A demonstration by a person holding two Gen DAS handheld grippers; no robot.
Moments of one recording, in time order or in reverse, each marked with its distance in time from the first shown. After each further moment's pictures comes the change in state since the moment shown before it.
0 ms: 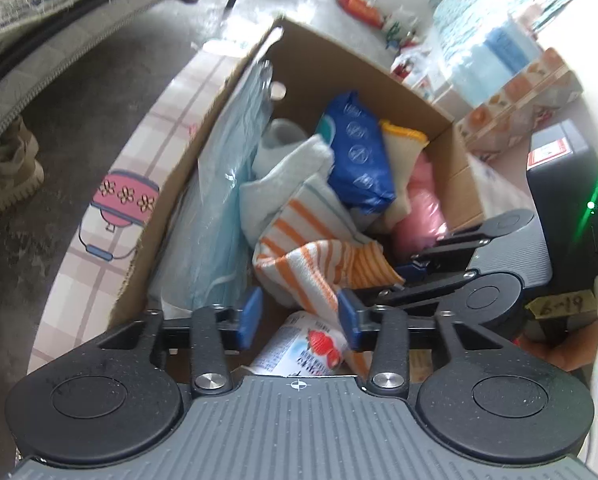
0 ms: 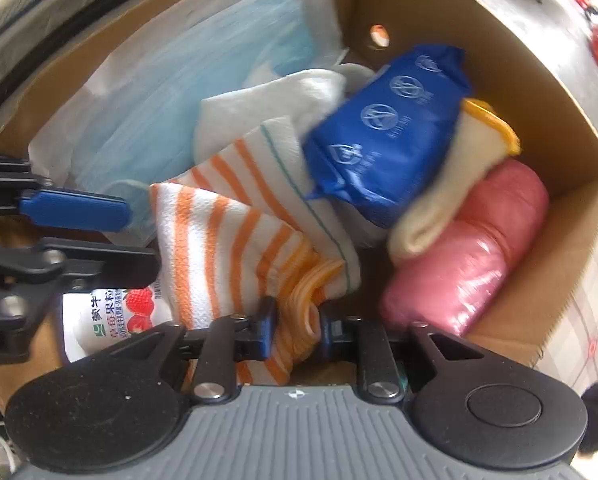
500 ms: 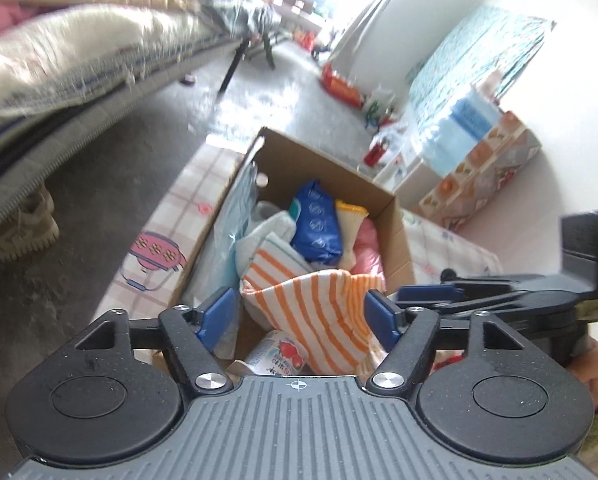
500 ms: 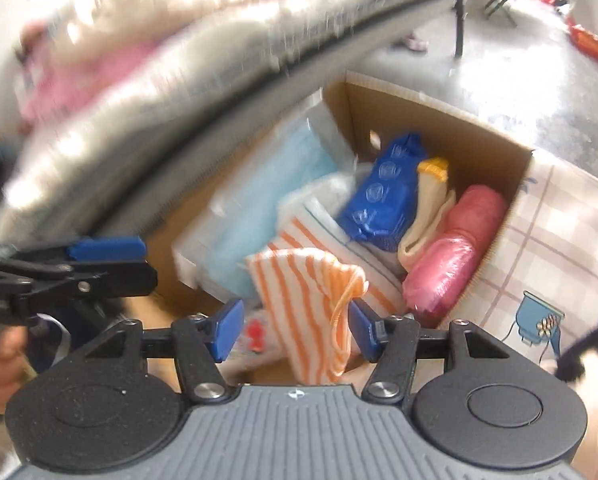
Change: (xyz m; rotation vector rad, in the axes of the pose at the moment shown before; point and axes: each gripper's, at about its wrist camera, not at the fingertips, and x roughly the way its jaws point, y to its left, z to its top) left arm -0.101 -0.018 -0.032 0.027 -0.264 -0.026; right arm -0.109 -0.023 -0.076 0.210 -0.384 0.259
